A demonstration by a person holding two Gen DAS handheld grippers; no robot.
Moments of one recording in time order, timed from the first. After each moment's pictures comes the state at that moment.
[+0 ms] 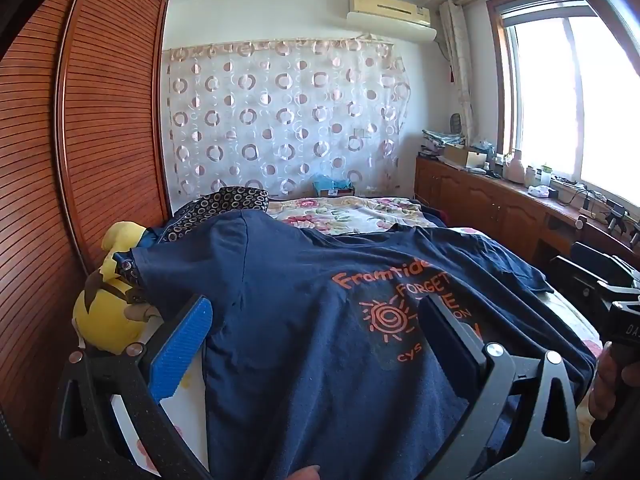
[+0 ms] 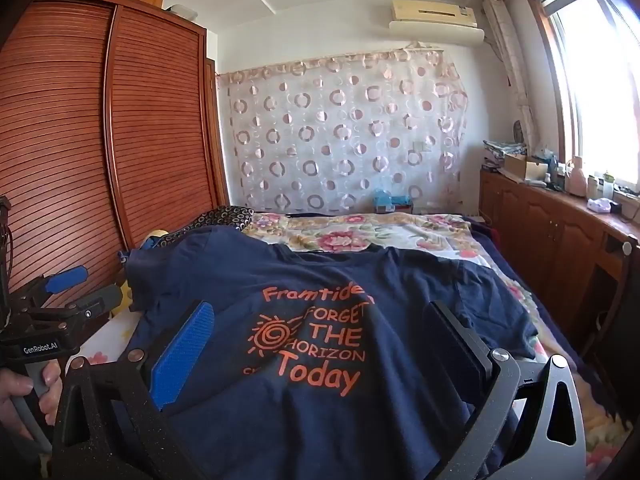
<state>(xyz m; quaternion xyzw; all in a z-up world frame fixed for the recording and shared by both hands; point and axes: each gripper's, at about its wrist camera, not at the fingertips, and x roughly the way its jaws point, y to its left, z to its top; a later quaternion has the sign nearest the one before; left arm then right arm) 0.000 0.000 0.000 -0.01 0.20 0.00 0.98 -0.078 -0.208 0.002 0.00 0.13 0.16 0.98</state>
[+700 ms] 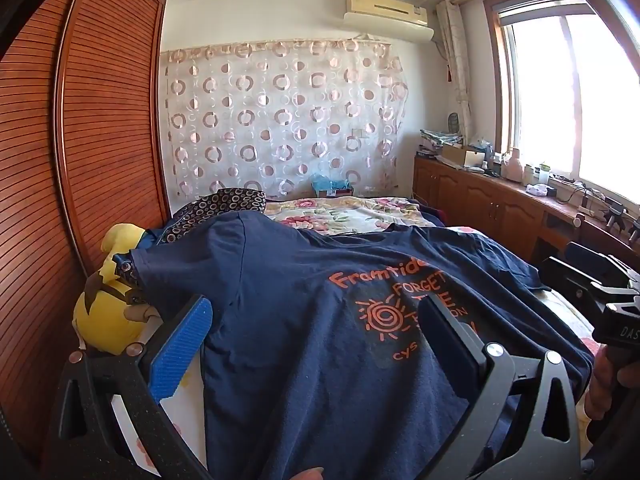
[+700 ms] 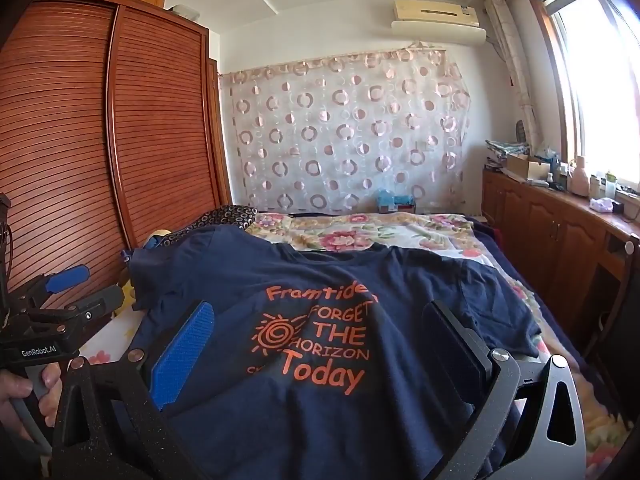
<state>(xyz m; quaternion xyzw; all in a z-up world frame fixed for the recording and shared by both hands) 0.000 -0.001 0.001 0.00 0.19 0.01 0.98 -0.076 -0.206 0.001 0.00 0.13 0.17 0.98</state>
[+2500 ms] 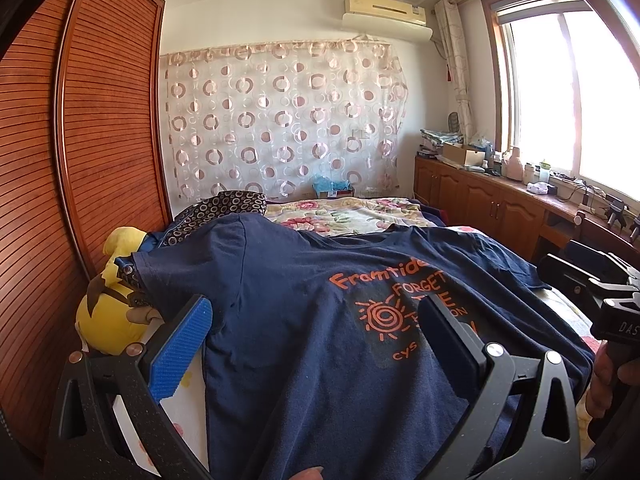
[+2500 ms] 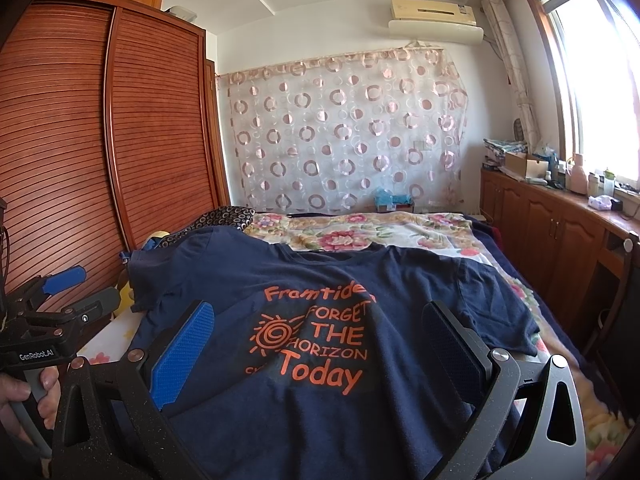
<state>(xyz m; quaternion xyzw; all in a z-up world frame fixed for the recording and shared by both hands) -0.002 -0.004 0.001 0.00 0.19 0.01 0.98 -0.078 -0.208 0.002 0.00 0.13 0.16 0.98</state>
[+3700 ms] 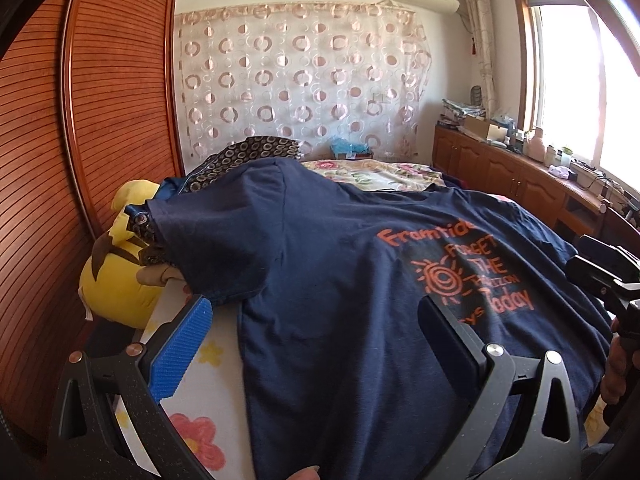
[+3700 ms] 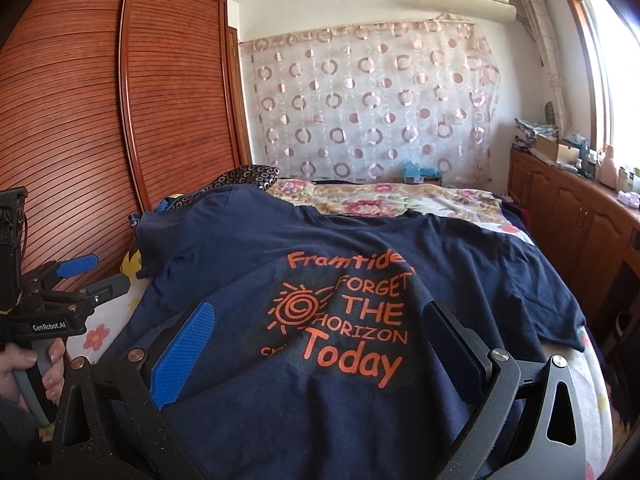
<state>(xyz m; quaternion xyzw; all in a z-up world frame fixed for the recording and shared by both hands) 0.025 0.047 -0.037 -0.02 0.26 0.03 0.96 -0.035 -0.188 -0.015 -0.02 0.19 0.21 0.96</state>
